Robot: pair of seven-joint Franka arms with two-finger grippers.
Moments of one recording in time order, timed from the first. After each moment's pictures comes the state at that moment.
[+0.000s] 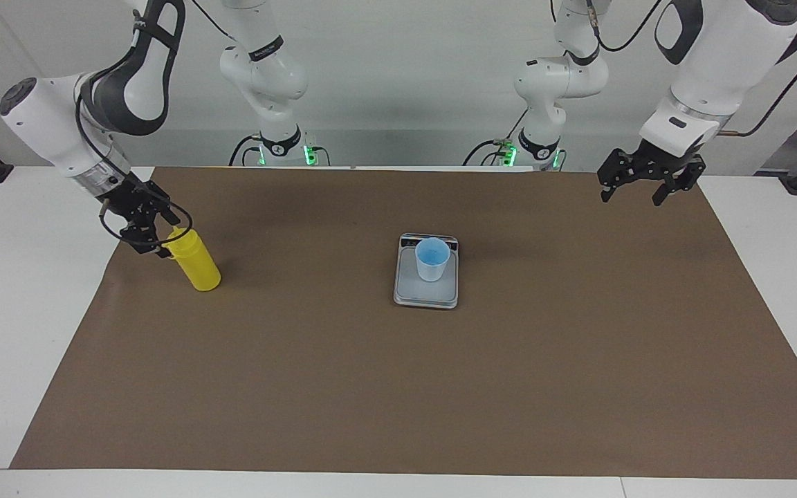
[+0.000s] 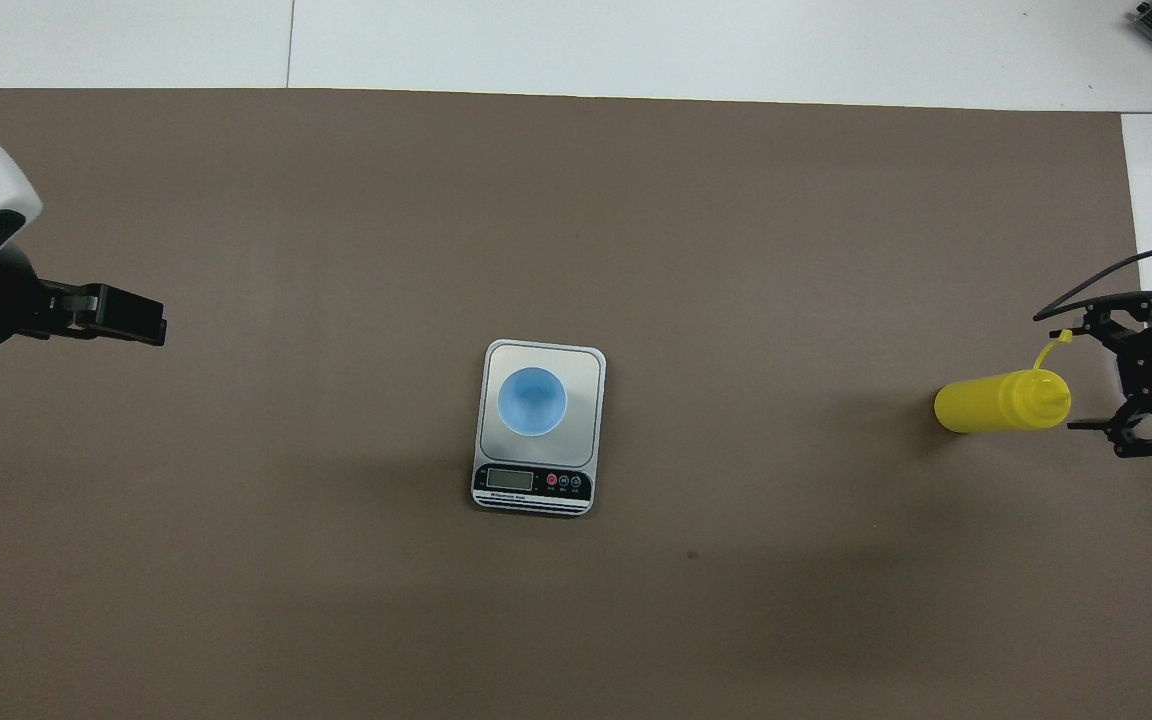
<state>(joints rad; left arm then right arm) 0.00 -0.03 -0.16 -1.63 -0.03 1.62 -0.05 -0.38 -0.03 0.09 -2.02 0.26 1.98 0.93</state>
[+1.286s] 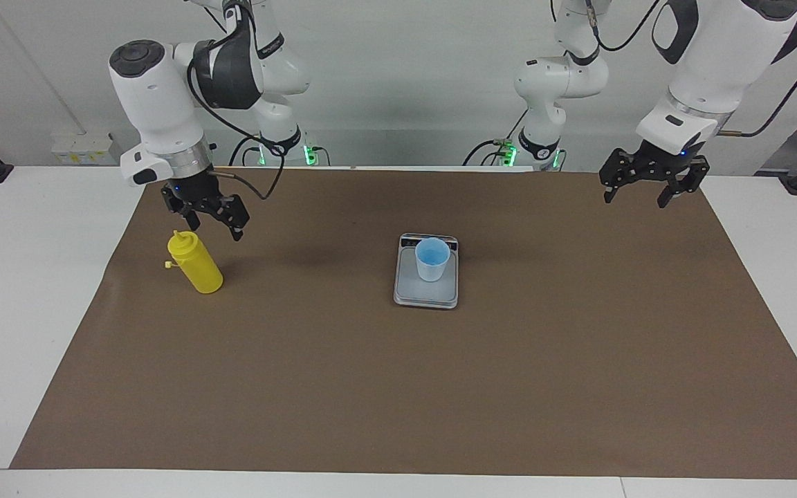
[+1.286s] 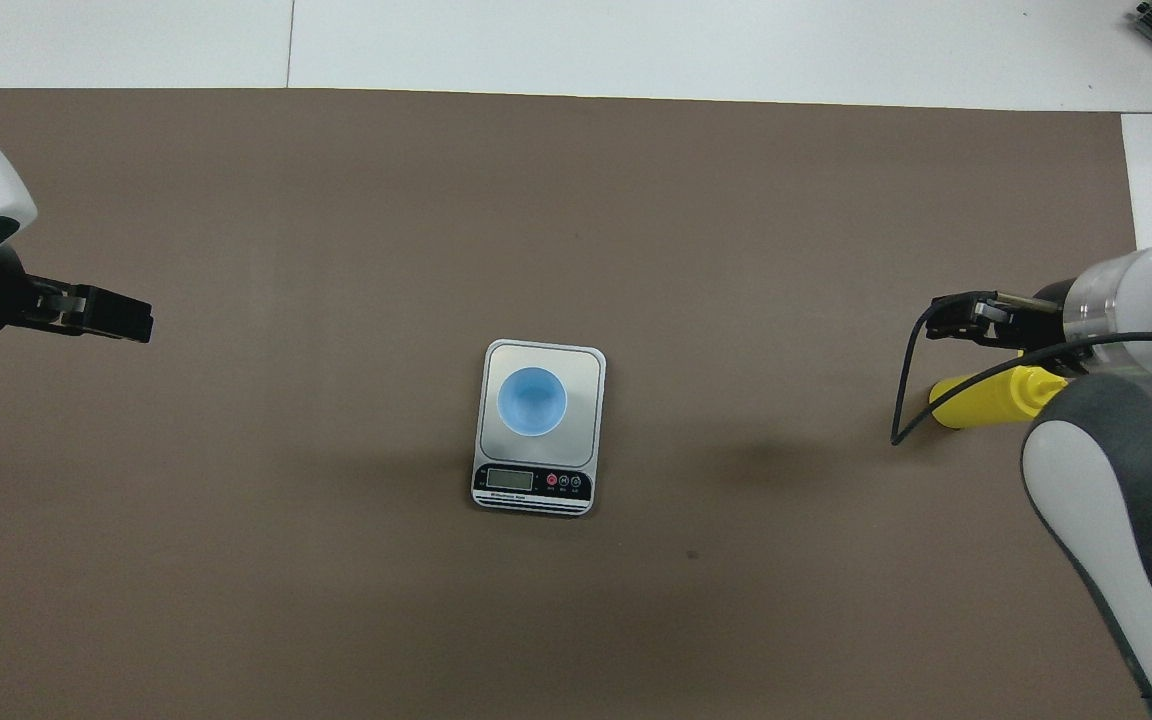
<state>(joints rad) 0.01 -0.03 -0.14 -1.63 0.00 1.64 0.05 -0.08 -0.07 0.12 -1.92 0.00 1.97 0.30</state>
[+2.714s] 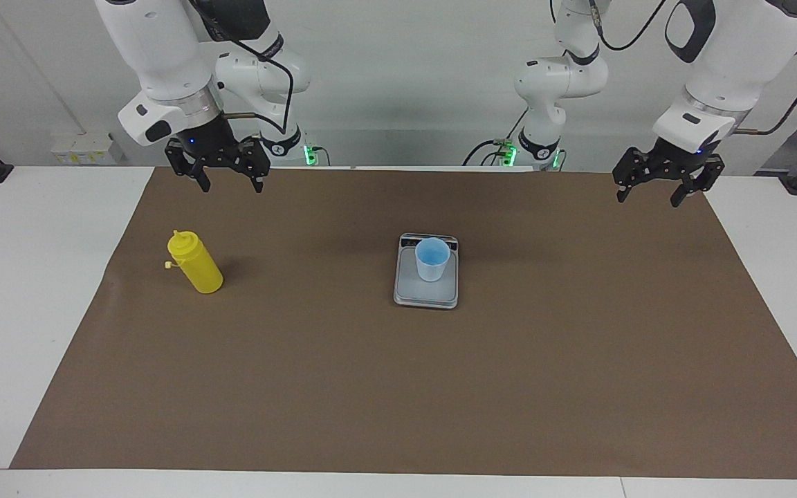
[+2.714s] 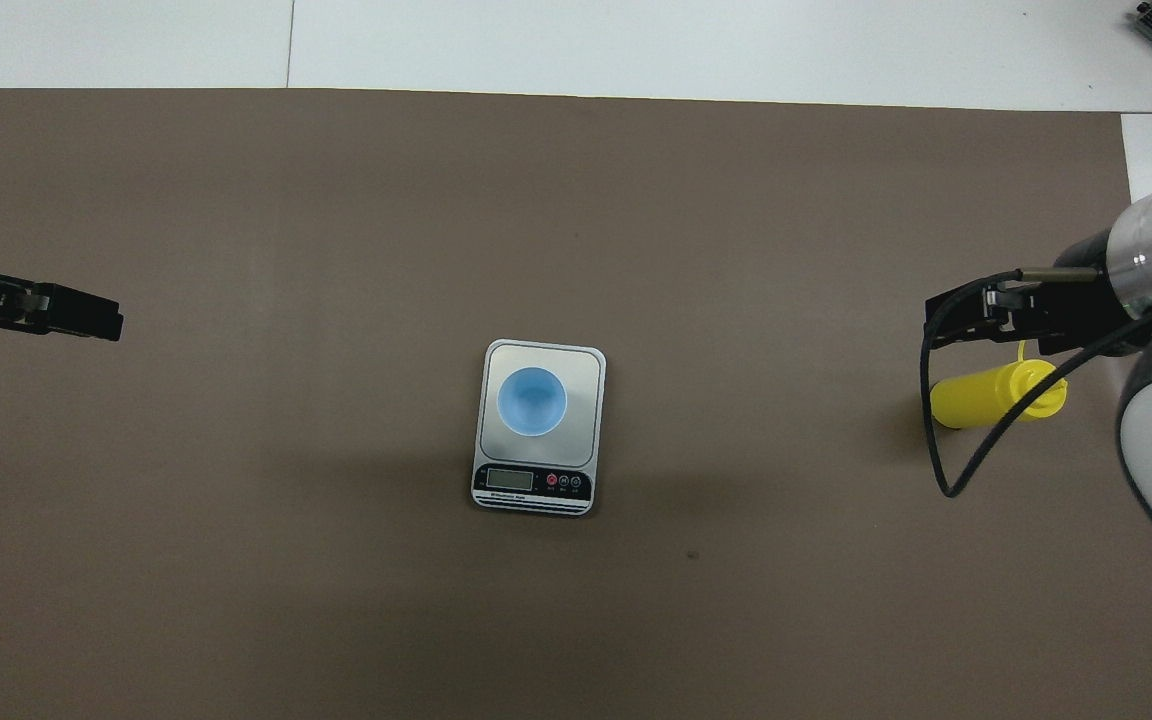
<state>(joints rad) 0.04 -0.03 -0.14 -1.63 0.00 1.64 0.09 -0.03 0.02 0.14 -1.54 0.05 1.52 0.17</state>
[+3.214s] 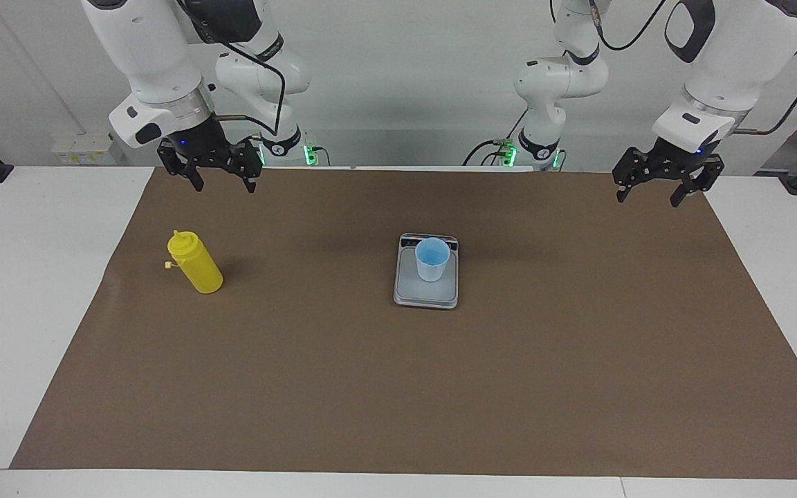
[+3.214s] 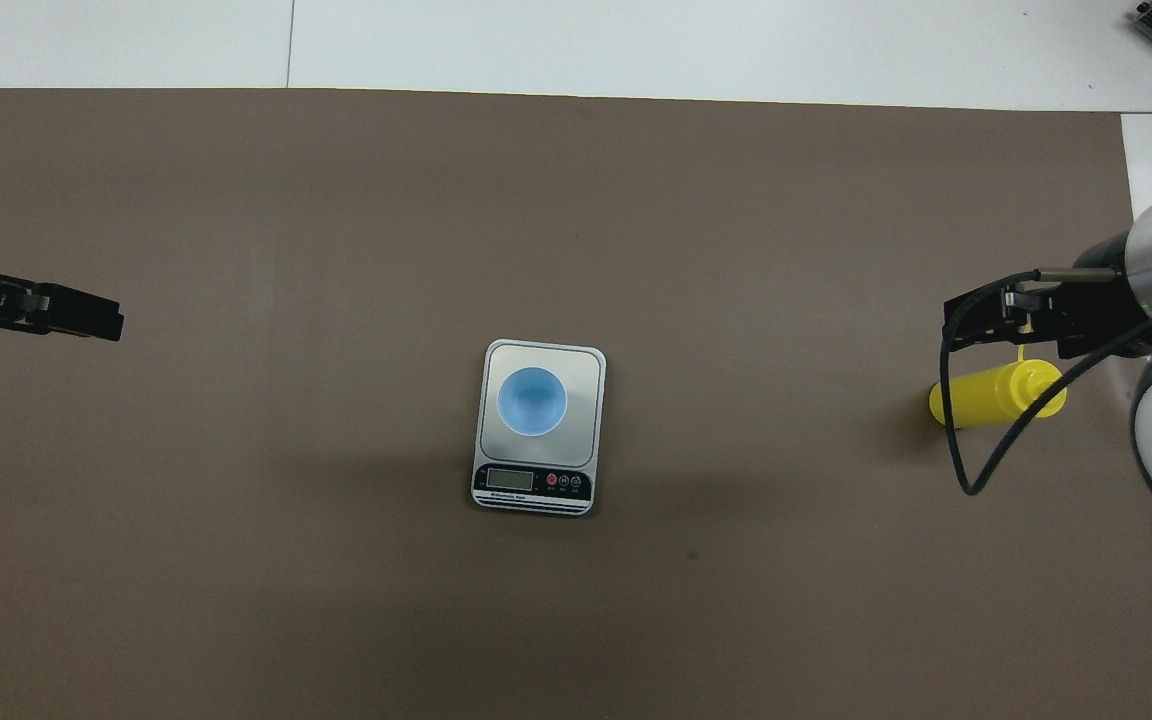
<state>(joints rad) 0.04 -0.03 -0.14 -1.63 0.00 1.64 0.09 -0.05 0.02 0.14 -1.54 0.01 1.52 0.16</state>
